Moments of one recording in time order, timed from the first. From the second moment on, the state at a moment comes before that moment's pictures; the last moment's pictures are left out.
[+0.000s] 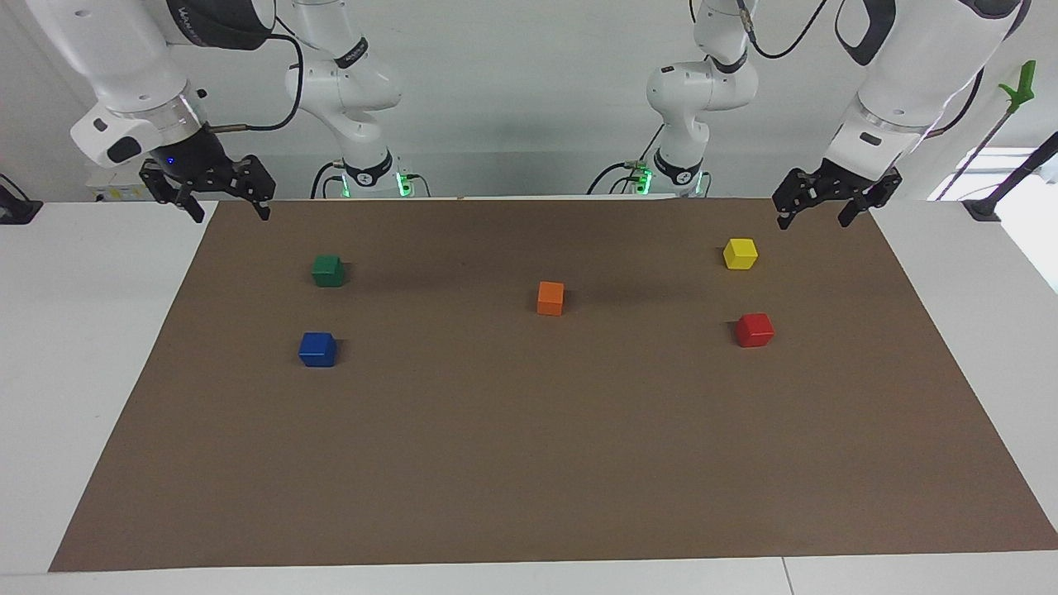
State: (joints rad) left arm 0.02 0.02 -0.11 -1.53 0.03 1.50 -0.04; right arm 0.02 -0.07 -0.09 -1.65 -0.02 1.54 -0.10
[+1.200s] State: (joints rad) left arm 0.06 0.00 -0.10 -1.91 0.03 1.97 -0.01; right arm 0.02 -0.07 -0.09 -1.65 -0.02 1.54 -0.10
